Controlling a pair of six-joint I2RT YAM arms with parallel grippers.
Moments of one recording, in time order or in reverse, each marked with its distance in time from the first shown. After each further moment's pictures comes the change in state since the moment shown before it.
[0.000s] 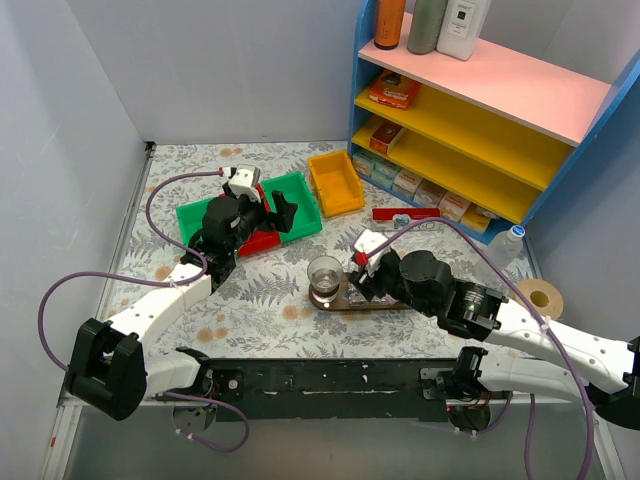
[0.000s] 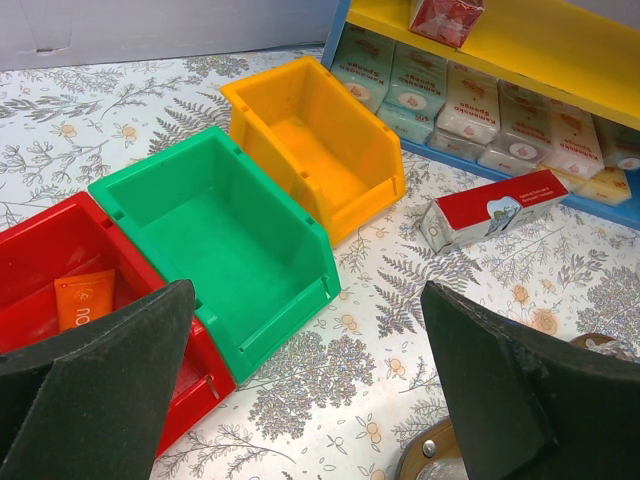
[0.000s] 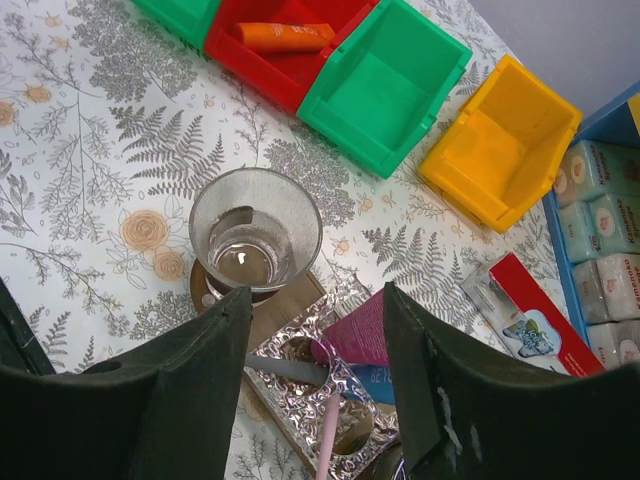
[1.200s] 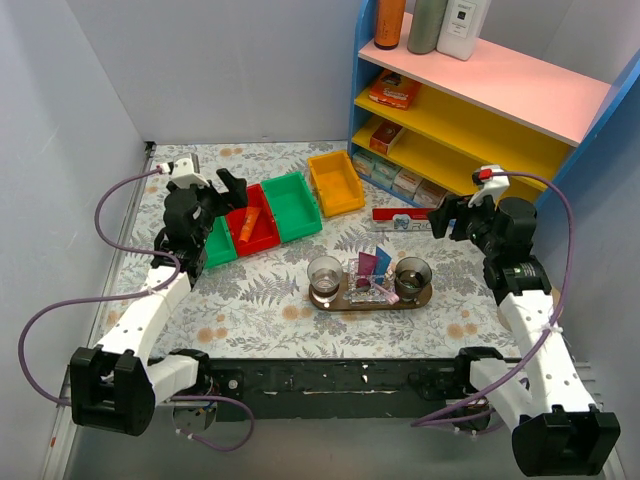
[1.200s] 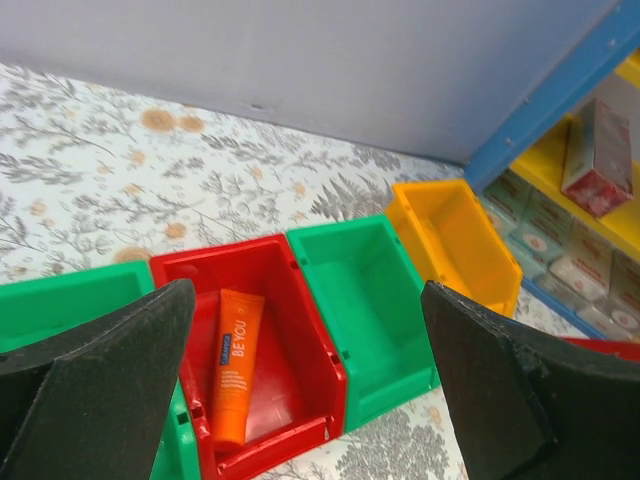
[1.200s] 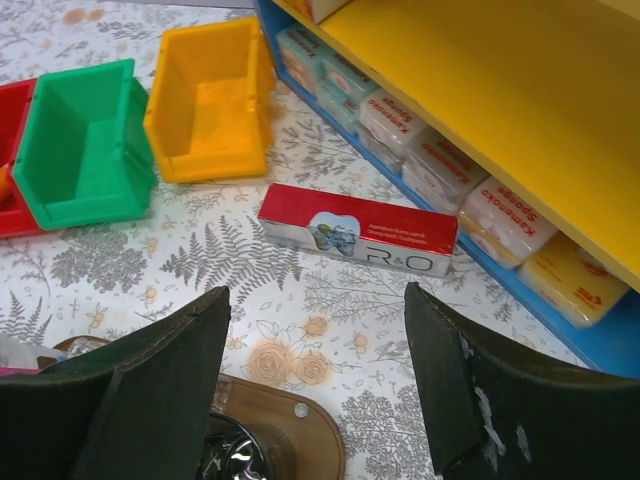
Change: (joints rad) left arm 0.253 -0.082 0.012 -0.044 -0.084 -0.121; right arm -1.038 -0.009 0.002 0.029 -0.525 0.265
